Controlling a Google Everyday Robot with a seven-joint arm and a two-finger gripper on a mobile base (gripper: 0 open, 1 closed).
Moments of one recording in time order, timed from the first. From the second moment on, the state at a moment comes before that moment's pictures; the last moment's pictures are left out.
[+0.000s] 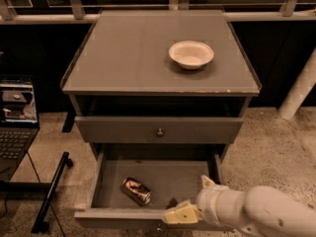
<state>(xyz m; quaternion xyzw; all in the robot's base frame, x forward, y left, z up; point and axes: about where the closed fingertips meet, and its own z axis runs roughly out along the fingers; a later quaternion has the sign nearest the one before) 0.392 -0.101 0.604 -0.28 0.87 0.21 0.34</state>
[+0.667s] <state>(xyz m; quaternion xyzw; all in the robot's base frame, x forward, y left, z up) 0.420 -0.062 0.557 -0.29 0.87 0.23 0.34</state>
